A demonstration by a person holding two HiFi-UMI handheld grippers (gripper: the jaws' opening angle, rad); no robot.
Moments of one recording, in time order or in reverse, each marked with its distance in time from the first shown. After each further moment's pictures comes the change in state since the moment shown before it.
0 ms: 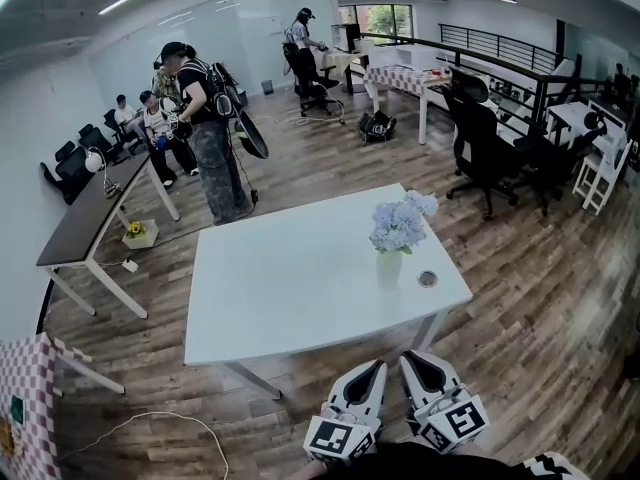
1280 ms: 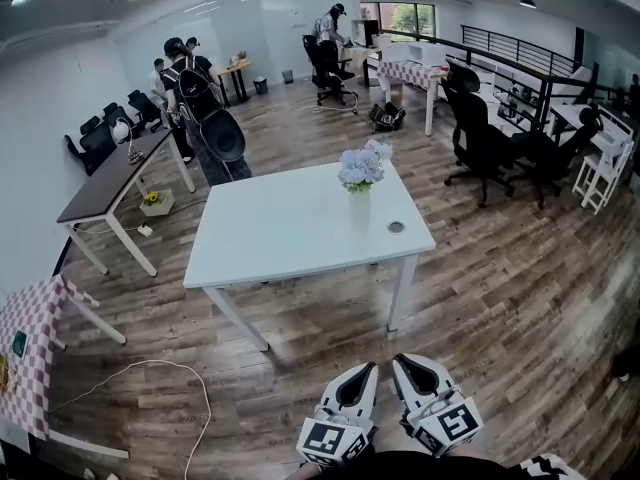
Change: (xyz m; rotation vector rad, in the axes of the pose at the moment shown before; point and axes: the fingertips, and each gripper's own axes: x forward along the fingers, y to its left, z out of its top) left arm -0.122 -0.203 -0.051 -0.029 0.004 0.121; right arm -0.233 0.056 0.009 -0.016 0.040 0.122
